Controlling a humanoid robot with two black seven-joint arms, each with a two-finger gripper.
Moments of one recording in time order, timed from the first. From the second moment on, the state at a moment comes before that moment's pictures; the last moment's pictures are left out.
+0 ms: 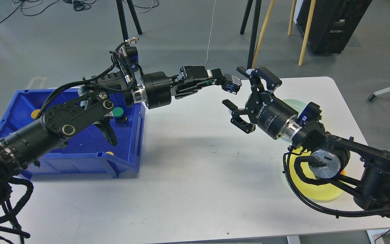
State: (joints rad) left arm -0.97 0.26 -0.45 -0.91 1.03 -0.49 -0.49; right arm 0.74 -0.51 0.35 1.45 -0.05 0.03 0.37
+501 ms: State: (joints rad) left arm -0.97 0.26 -0.45 -0.89 1.03 -0.49 -0.49; right arm 0.74 -0.49 0.36 1.43 -0.05 0.03 0.37
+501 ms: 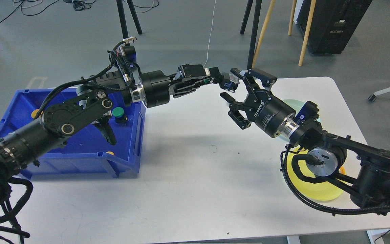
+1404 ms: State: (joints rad) left arm -0.95 0.27 -0.47 -0.90 0.82 -0.49 -0.49; right arm 0.60 -0.47 0.58 1.28 0.27 -0.24 0.33
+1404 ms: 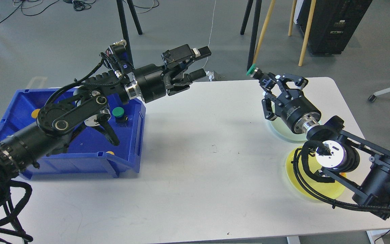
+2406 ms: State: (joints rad) left arm -0.94 0.32 -0.48 -0.78 0.71 -0.49 -0.49; right arm 0.82 -0.45 0.59 0.93 0.21 0.34 0.21
